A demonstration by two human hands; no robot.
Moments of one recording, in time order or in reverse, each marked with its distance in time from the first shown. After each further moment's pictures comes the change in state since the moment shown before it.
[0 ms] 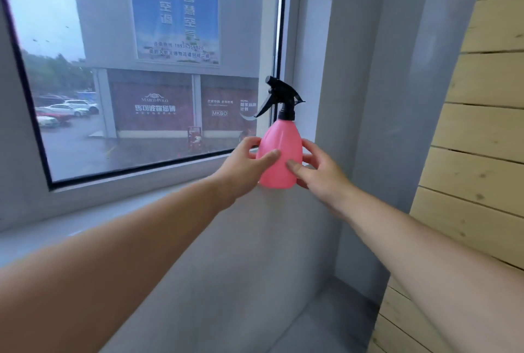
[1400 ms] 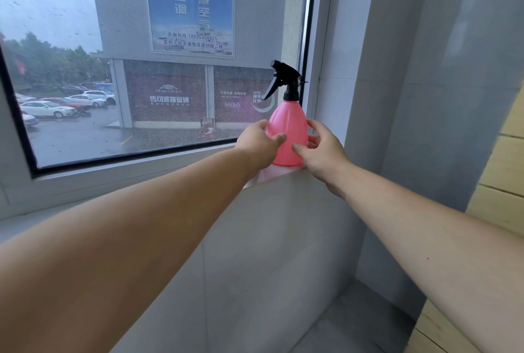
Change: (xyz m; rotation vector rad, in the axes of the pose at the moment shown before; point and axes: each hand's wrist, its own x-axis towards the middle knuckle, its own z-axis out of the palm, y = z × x) left_hand 0.080 -0.031 -0.012 0.249 0.173 -0.050; right_hand 0.084 0.043 0.049 -0.086 0.098 -0.015
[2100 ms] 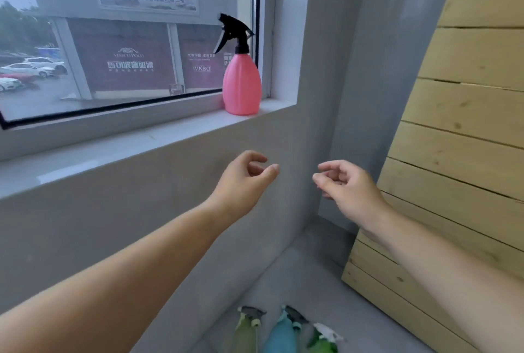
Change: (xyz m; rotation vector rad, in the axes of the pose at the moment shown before) left_hand -0.169 -0.038 0.050 -0.155 -0.191 -0.017; right_hand -0.189 0.043 -0.106 -0.107 0.069 0.240
